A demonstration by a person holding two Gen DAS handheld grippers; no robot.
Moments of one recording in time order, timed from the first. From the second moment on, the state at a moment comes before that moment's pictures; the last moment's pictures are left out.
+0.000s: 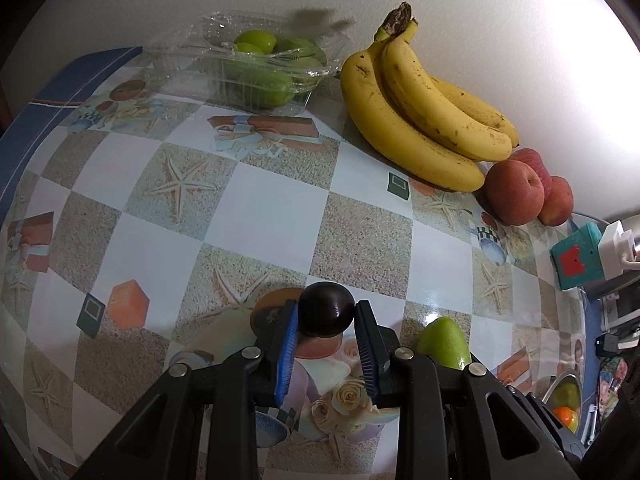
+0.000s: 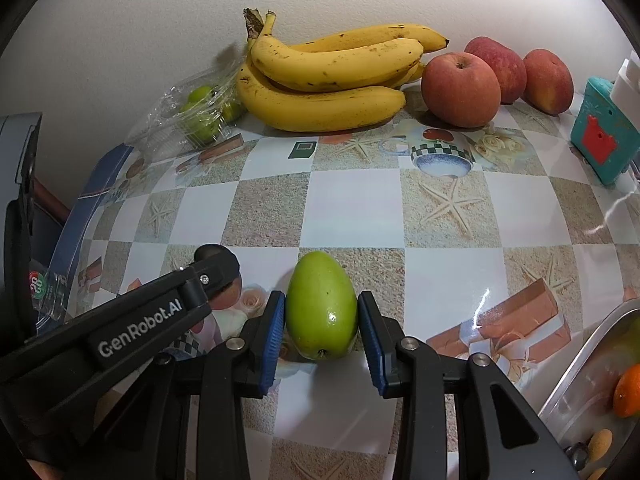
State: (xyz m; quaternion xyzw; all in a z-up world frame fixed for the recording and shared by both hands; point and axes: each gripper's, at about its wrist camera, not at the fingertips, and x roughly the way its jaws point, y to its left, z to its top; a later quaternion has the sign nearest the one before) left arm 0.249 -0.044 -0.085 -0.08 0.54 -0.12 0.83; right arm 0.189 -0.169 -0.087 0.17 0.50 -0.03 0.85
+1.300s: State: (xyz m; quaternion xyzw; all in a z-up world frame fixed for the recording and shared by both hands) left arm 0.181 -0.020 -0.035 -0.09 0.55 -0.08 0.82; right arm 0.124 -0.172 -0.042 0.22 0.49 -0.05 0.84
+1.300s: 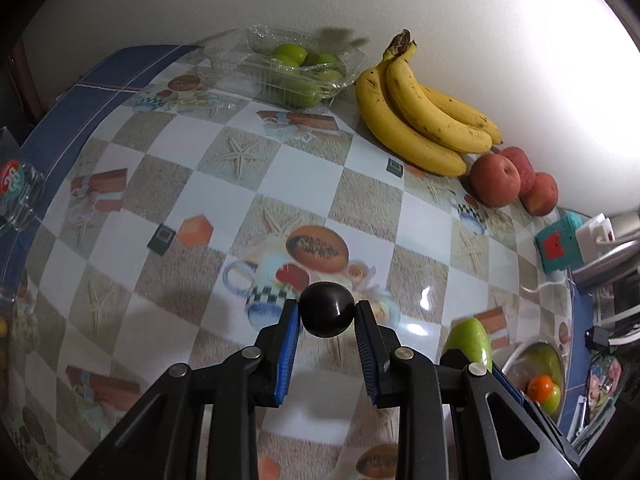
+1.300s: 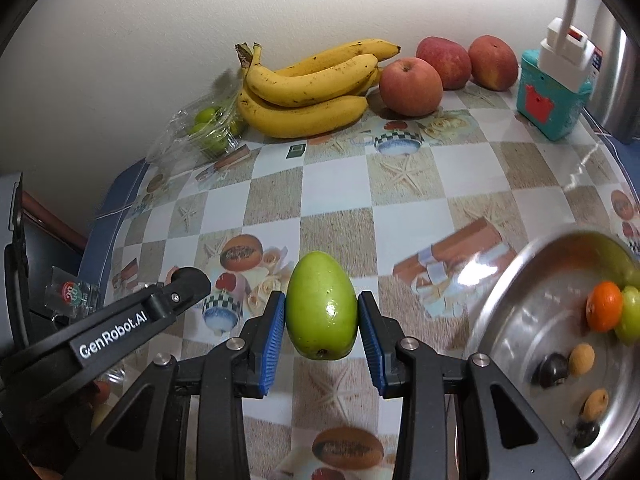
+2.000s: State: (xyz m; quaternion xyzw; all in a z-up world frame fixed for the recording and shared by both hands) left arm 0.124 -0.019 -0.020 -0.06 0.54 -0.09 0.83; right arm 0.065 -0.181 -0.023 0.25 0.47 -0.07 0.84
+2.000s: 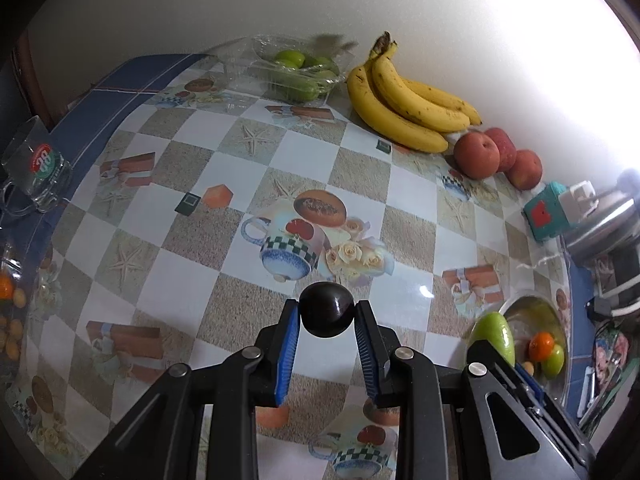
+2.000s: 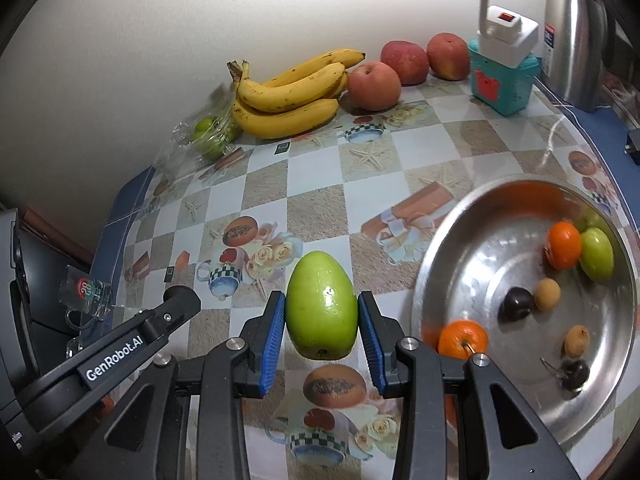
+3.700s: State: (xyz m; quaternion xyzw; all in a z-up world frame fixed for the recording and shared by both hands) left arm 0.073 -0.196 -0.036 0.07 0.51 -0.30 0.80; right arm -0.023 -0.335 -0.057 0.34 0.46 -0.32 0.75
